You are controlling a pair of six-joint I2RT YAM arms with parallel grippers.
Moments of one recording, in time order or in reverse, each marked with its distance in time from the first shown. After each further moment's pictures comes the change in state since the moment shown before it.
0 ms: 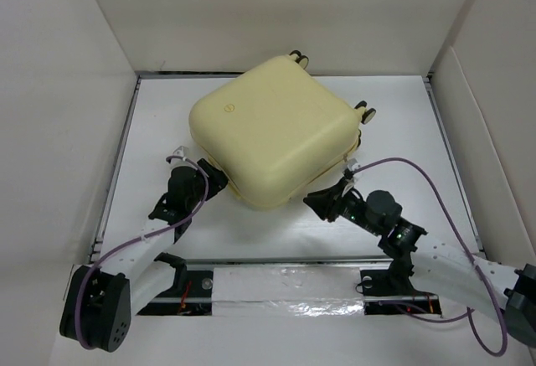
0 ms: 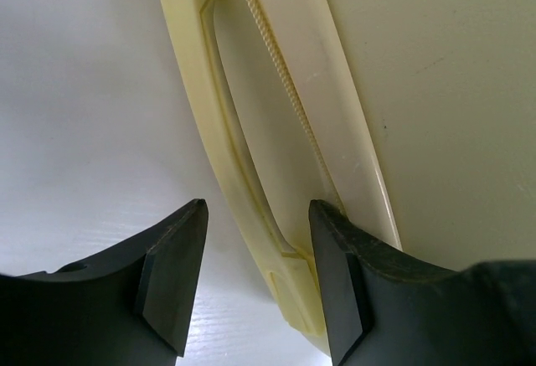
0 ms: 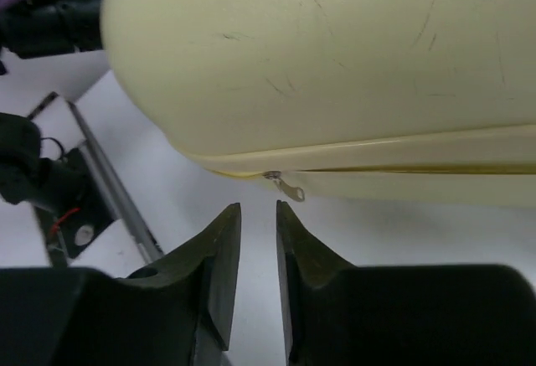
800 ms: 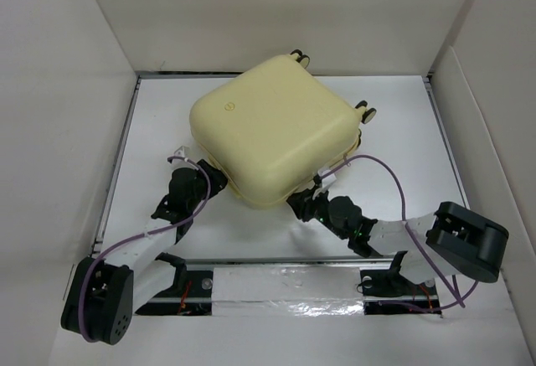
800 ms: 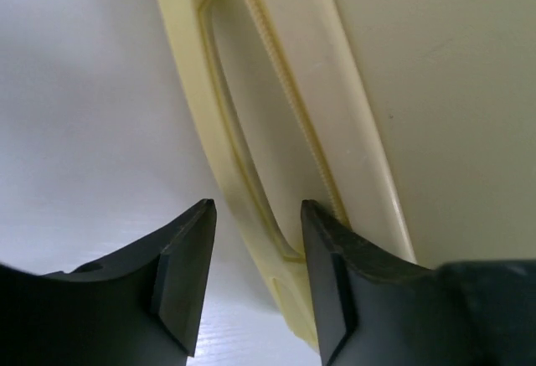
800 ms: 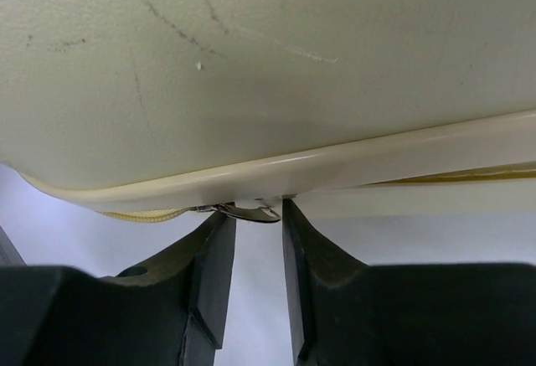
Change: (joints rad) left arm 0.004 0.051 -0.038 0.132 0.003 0.011; right arm 0.180 0.631 0.002 0.541 0.366 -0.034
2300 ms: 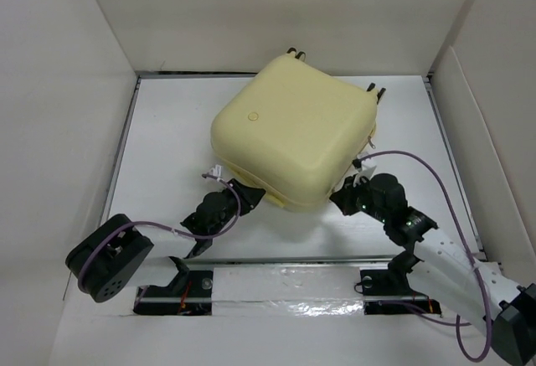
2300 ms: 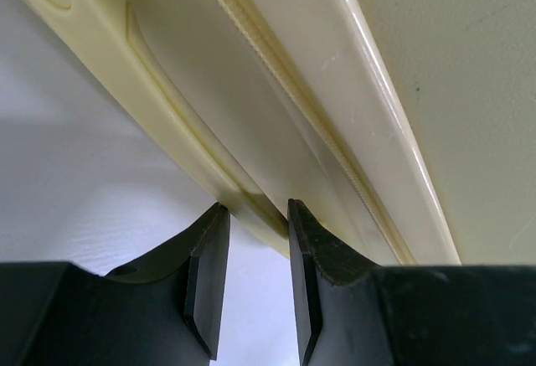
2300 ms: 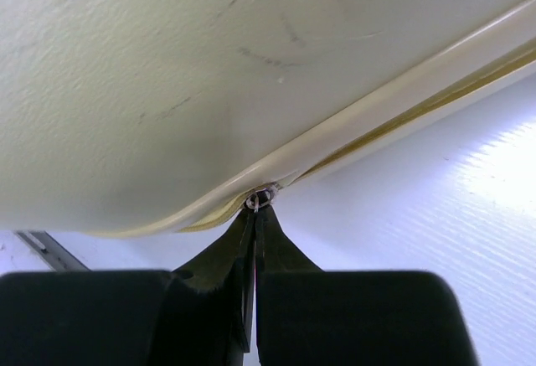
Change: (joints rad) left arm -0.457 0.254 -0.145 0.568 -0.166 -0.209; right arm -0.443 -0.618 0.114 -1.002 -0.426 -0.030
